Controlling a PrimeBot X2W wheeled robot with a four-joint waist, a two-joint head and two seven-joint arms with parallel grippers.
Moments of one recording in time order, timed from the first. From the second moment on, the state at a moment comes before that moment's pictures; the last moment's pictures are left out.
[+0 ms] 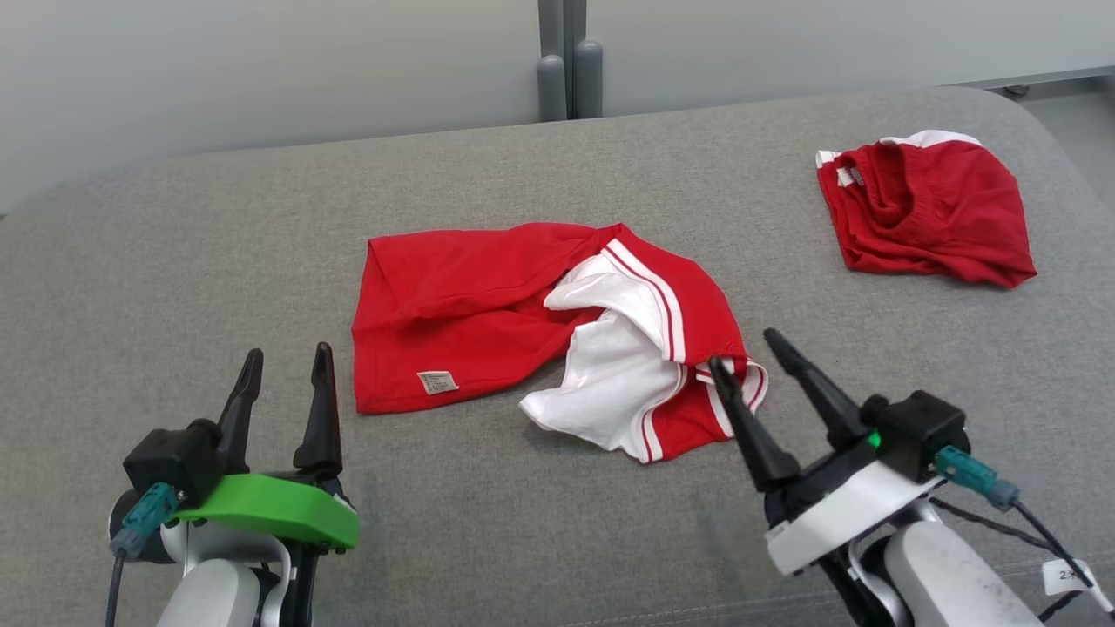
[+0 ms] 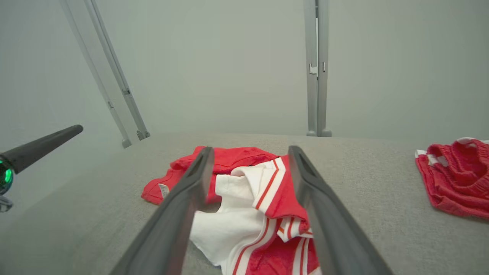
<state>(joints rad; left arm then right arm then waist) -0.12 0.14 -0.26 0.16 -0.52 0.09 -0.25 -0.07 -0.17 0.40 0.08 0.33 0.12 -0.25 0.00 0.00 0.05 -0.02</state>
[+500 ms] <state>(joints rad) -0.12 0.11 -0.27 0.15 -0.51 0.06 -0.25 -0.20 -0.22 0.65 0.26 0.27 0.12 -0.16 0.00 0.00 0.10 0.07</state>
